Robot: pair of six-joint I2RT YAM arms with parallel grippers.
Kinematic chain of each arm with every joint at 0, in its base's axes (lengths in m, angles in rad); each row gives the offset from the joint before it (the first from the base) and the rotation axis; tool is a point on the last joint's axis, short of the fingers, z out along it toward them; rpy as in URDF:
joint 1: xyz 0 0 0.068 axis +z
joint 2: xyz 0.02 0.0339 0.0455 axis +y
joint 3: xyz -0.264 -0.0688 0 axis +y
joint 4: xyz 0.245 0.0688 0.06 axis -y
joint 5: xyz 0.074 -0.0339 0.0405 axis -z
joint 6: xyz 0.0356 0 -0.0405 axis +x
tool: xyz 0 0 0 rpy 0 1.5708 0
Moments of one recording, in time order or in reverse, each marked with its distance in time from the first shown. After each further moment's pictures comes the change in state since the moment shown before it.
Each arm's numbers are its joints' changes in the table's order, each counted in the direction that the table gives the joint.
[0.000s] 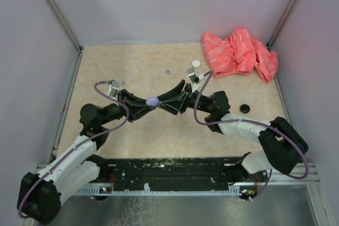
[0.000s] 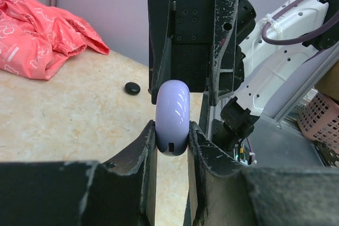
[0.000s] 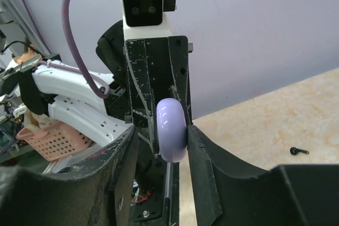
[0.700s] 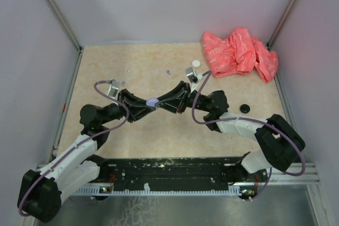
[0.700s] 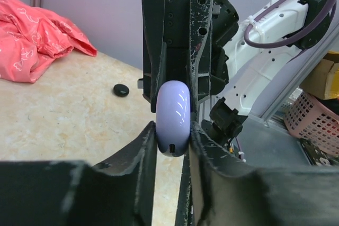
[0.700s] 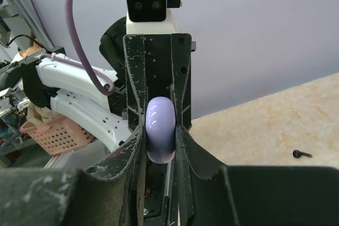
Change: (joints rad) left arm -0.002 0.029 0.006 0.091 0.031 -0.072; right arm 0.000 0.042 -0.015 0.058 -0.037 0.023
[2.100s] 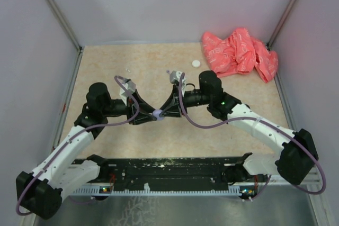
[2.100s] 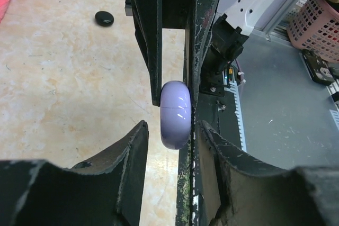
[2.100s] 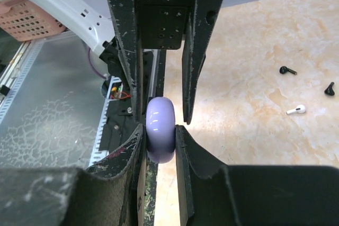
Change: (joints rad) left arm 0.000 0.033 -0.289 -0.827 0.266 0.558; right arm -0.010 -0.173 -0.309 -1.204 -0.221 -0.685
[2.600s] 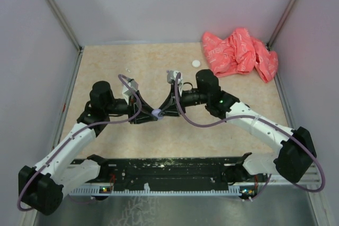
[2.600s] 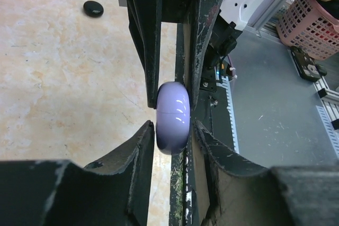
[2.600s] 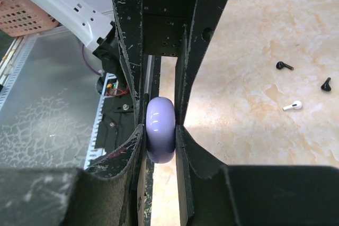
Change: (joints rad) left arm 0.000 0.051 0.000 0.002 0.036 -0.011; right arm 0.014 0.021 -0.036 -0.055 0.021 -0.038
